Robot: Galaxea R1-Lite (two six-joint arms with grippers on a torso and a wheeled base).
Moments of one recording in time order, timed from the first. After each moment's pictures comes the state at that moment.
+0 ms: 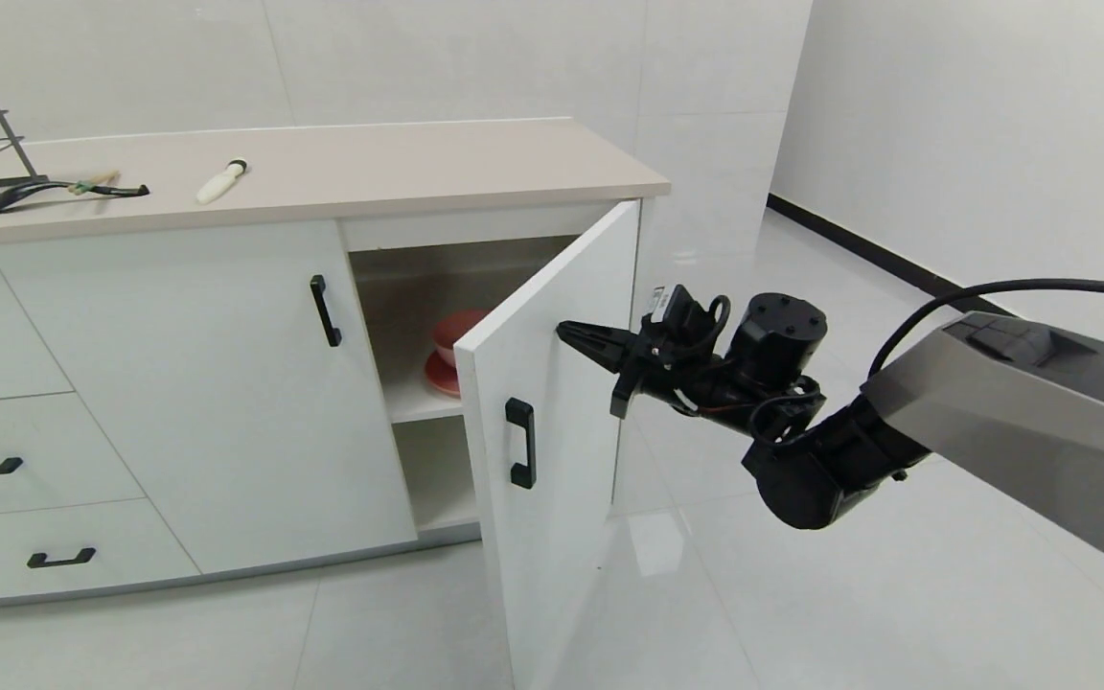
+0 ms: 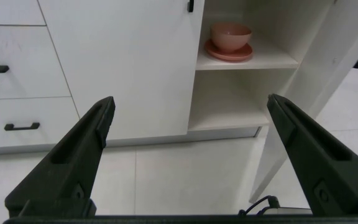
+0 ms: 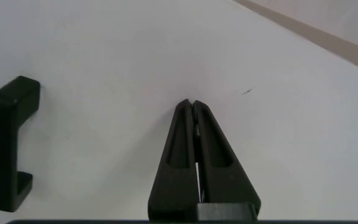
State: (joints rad) left arm 0.00 0.00 0.00 -0.01 0.02 -0.05; right arm 0.53 2.35 -1.14 -1.39 0.62 -0.31
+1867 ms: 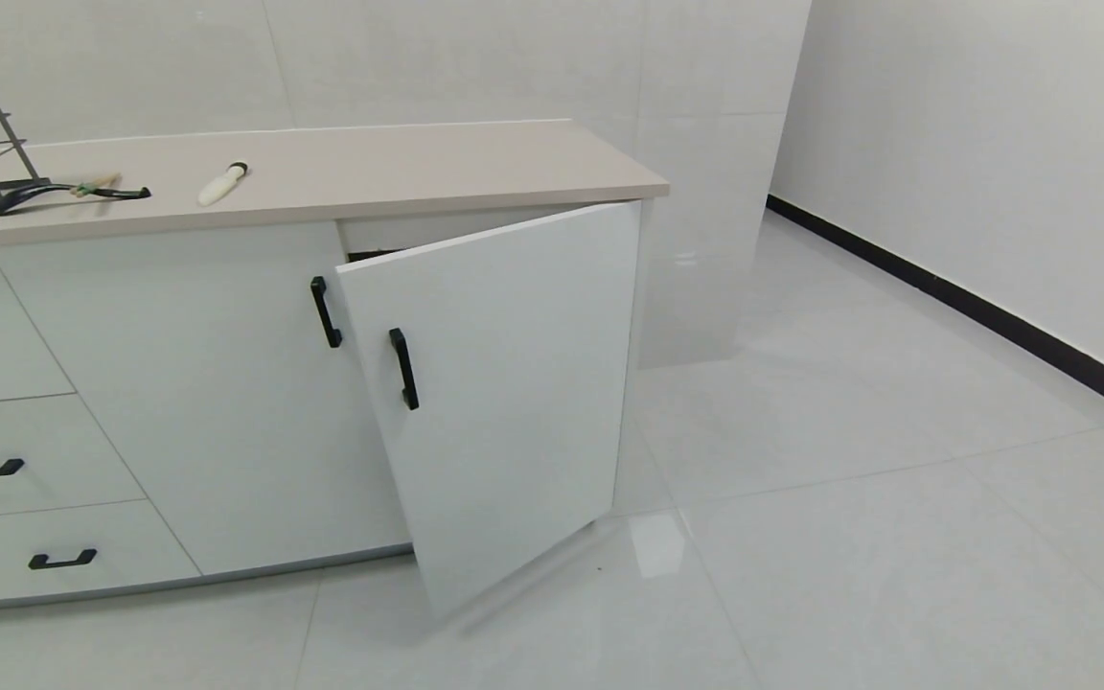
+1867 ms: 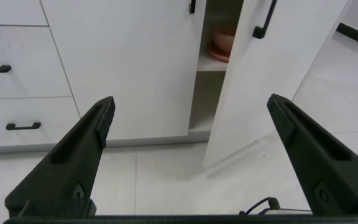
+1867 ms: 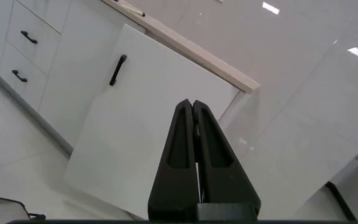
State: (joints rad) left arm 0.00 0.00 0.00 -0.01 0.03 -0.05; right arm 0.15 0.65 -0.03 -0.92 0.65 -0.34
